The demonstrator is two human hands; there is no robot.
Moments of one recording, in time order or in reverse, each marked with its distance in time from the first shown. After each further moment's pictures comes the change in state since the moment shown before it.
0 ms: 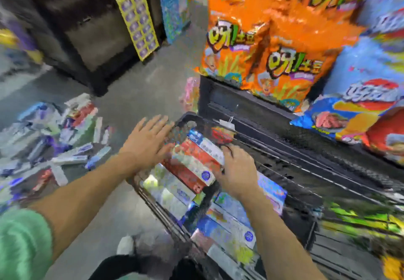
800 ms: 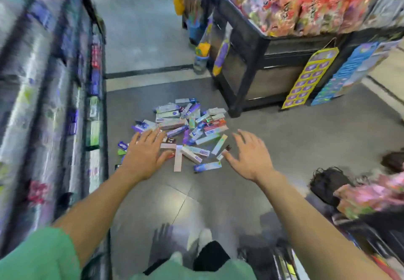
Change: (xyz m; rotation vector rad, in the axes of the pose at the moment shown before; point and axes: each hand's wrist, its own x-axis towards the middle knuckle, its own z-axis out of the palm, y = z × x) left_hand -0.420 -0.403 0.005 -0.154 0.043 -0.959; right_hand 0.129 -0.585 0.002 -0.152 -0.030 -0.795
